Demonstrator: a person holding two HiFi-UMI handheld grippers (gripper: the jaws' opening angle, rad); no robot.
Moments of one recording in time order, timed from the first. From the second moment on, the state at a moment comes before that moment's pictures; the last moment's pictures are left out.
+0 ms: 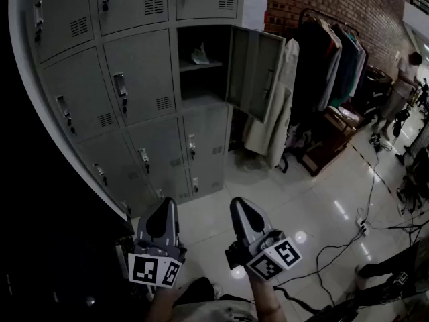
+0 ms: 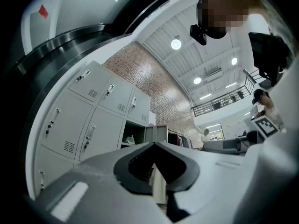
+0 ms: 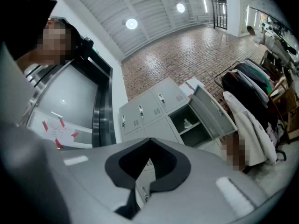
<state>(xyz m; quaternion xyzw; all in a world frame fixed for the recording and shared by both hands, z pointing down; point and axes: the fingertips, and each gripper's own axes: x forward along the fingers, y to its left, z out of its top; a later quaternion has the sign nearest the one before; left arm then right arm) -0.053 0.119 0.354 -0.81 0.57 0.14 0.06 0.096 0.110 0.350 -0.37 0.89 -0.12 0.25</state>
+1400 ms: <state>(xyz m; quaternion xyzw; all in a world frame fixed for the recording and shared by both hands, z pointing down) -0.141 -0.309 0.344 -0.82 0.55 0.16 0.05 0.003 -0.312 0.342 -0.39 0.89 -0.10 0.22</state>
